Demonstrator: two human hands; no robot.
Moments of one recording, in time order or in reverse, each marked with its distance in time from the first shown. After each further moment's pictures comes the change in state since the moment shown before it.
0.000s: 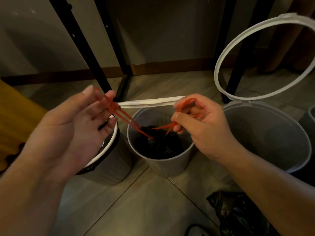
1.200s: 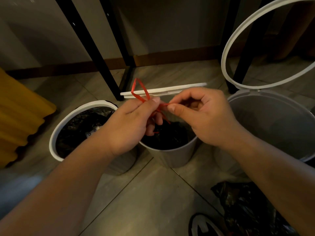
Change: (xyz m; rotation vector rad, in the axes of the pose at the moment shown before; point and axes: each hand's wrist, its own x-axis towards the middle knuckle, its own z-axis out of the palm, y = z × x) left_hand 0.014 -0.033 0.076 0.646 -0.081 -0.016; right_hand 0.006 0.004 0.000 -0.310 -0.079 -0.126
